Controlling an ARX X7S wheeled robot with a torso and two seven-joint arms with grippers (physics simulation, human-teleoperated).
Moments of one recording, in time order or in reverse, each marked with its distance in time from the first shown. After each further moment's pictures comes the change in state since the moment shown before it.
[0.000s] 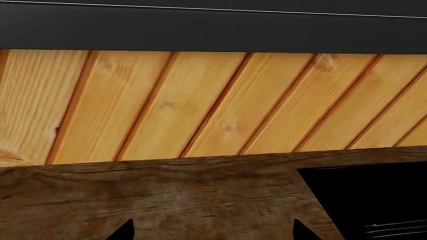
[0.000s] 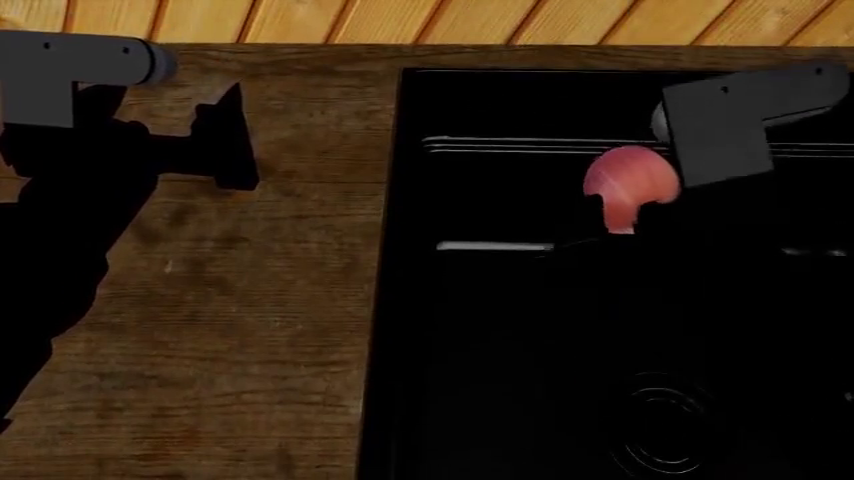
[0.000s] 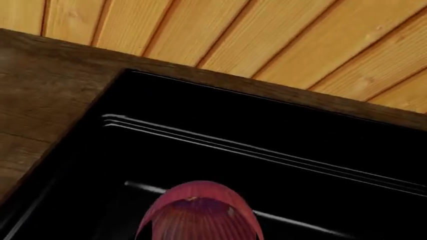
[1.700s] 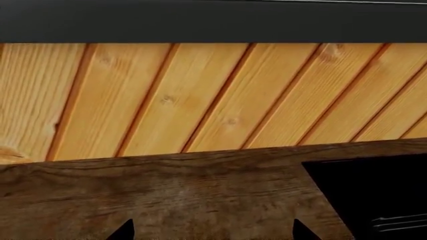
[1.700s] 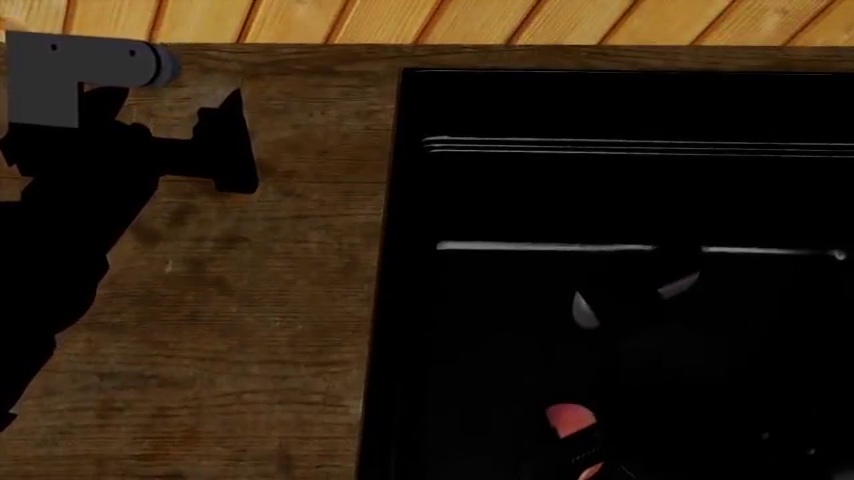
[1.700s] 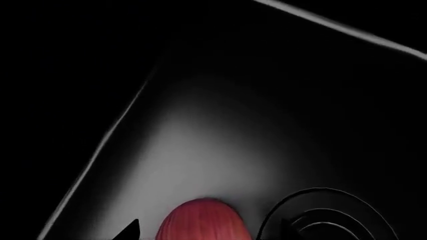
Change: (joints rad) left arm -0.011 0.011 -0.009 -0.035 0.038 -0.007 0.029; right arm -0.042 -0.004 -0.234 0.168 -0.025 0.166 -0.371
